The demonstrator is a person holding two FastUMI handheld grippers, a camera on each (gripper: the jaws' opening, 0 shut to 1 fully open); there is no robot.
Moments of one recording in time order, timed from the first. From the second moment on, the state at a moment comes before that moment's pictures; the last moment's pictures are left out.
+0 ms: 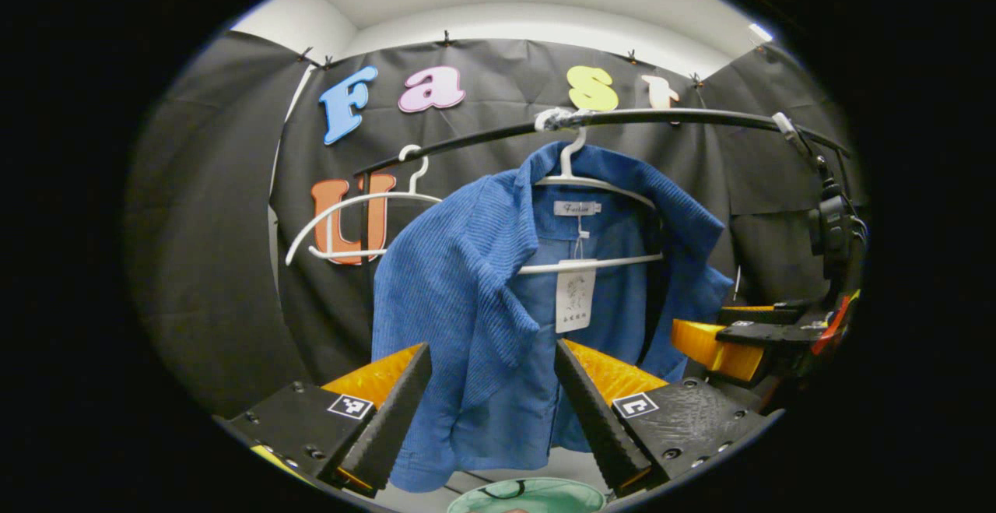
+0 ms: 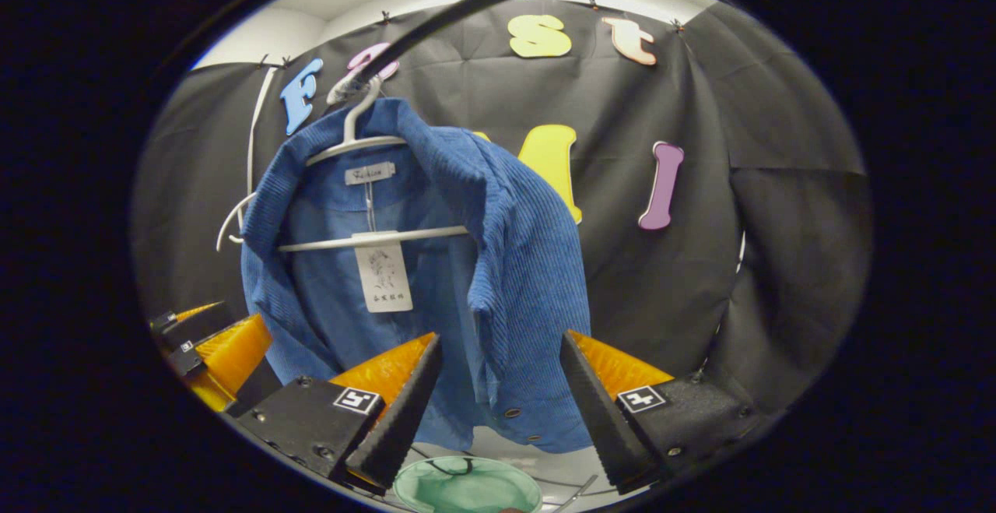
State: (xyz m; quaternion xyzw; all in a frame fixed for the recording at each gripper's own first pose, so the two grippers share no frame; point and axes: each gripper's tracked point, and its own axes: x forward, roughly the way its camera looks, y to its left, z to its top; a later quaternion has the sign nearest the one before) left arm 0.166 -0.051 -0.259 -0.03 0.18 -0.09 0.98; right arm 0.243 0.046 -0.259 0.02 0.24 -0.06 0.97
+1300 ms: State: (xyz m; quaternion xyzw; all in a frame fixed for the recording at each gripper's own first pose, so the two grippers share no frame) left arm 0.214 -0.023 -0.313 -0.09 0.25 -0.02 0.96; right arm 0.284 -0.009 -0.279 0.14 0.26 -0.03 0.95
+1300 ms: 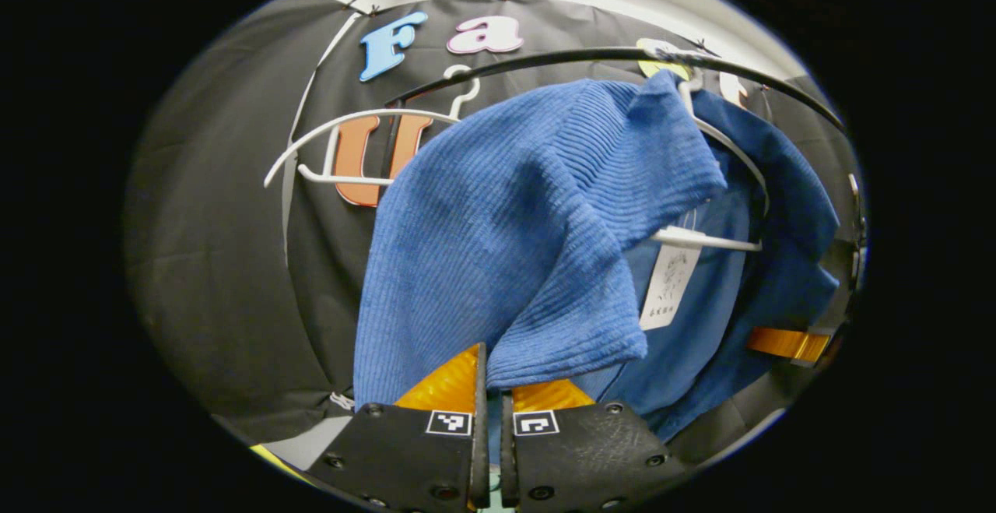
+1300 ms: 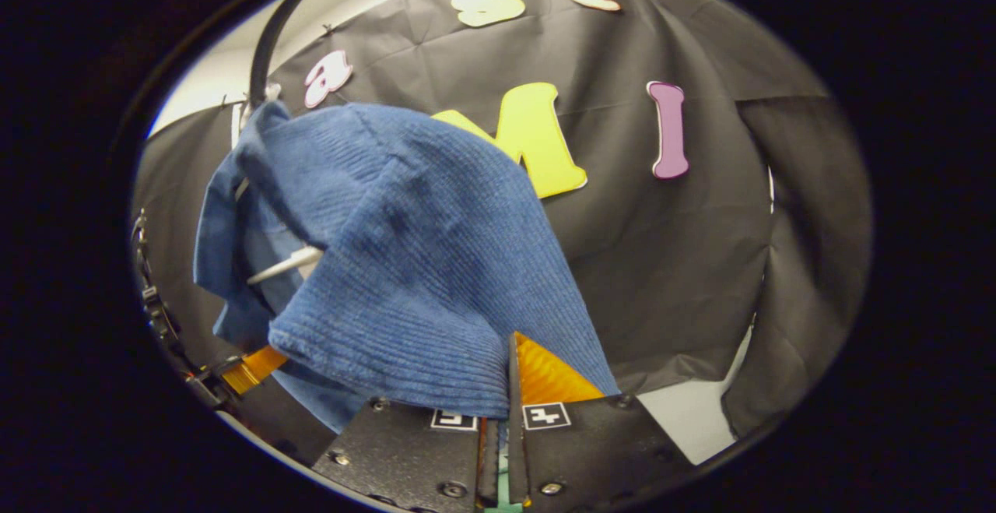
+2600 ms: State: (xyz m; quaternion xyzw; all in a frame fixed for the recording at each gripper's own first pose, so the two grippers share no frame) left arm 0.267 0.061 -0.188 -0.13 0.18 0.00 0.97; right arm 0.345 -0.081 -0.195 0.37 0.15 -0.03 0.92
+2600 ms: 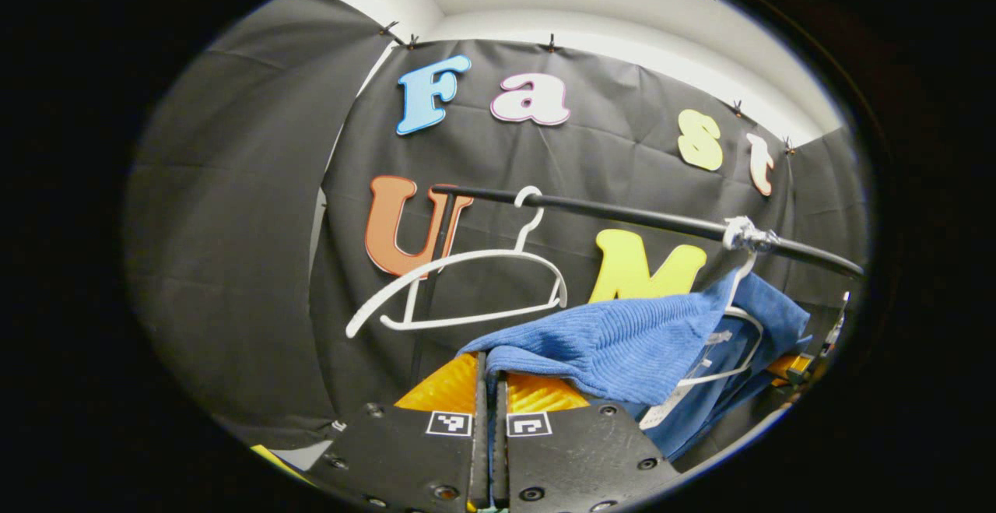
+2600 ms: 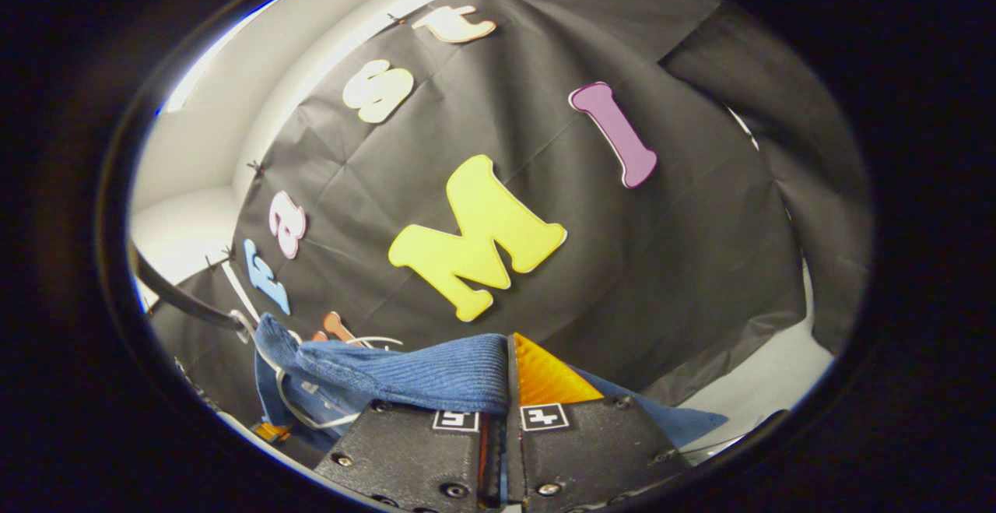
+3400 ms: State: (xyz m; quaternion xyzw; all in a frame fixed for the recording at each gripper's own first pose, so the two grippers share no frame) left arm 0.286 0.053 -0.265 -0.14 0.25 -0.04 0.96; right arm 0.382 -0.080 -0.222 0.39 0.18 -0.01 0.90
